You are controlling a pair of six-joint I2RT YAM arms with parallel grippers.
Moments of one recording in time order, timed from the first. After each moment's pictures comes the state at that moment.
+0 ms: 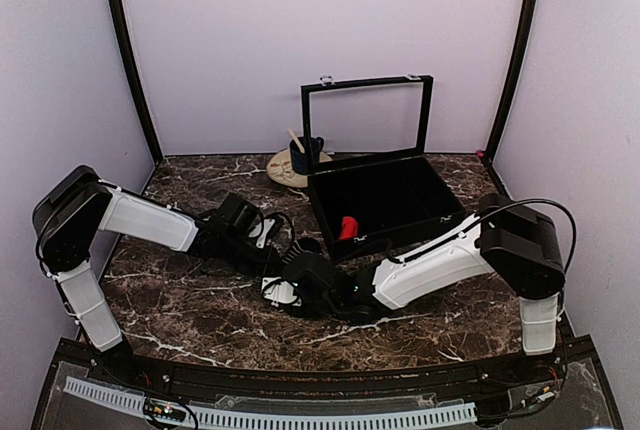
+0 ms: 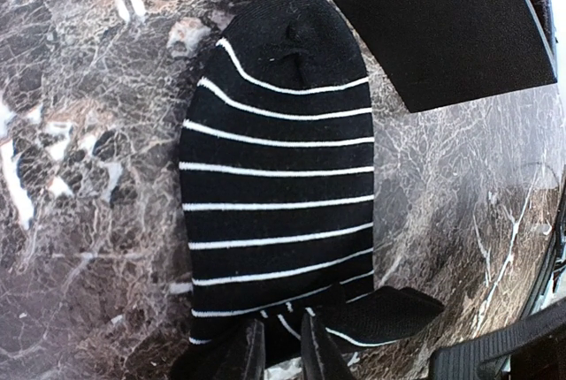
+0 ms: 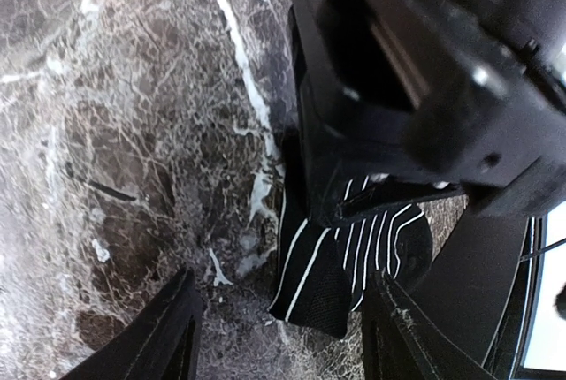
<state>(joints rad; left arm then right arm) -0.69 1.77 0.86 -0.10 0.33 -0.43 1.28 2.05 1.19 0.13 0.42 -0.56</state>
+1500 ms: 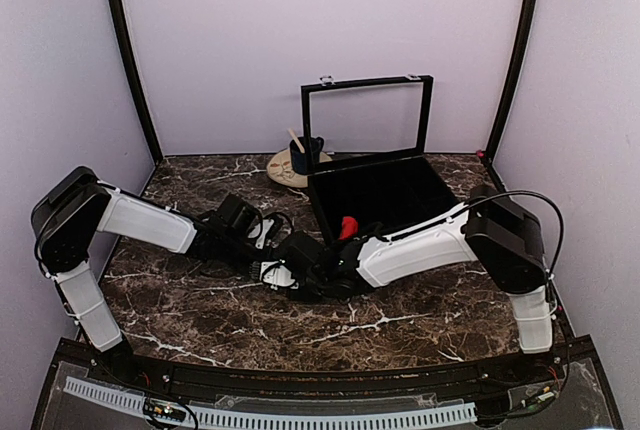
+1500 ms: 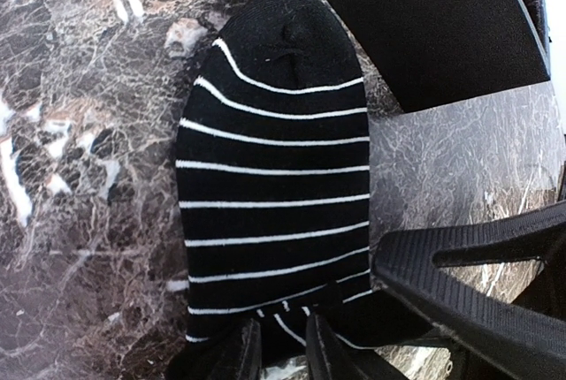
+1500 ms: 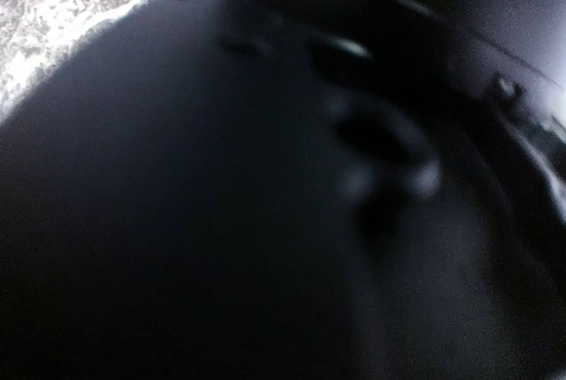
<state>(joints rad) -0.69 1.76 0.84 -0.07 0.33 -0.44 1.19 2.13 1.38 -0.10 0.41 -0.57</state>
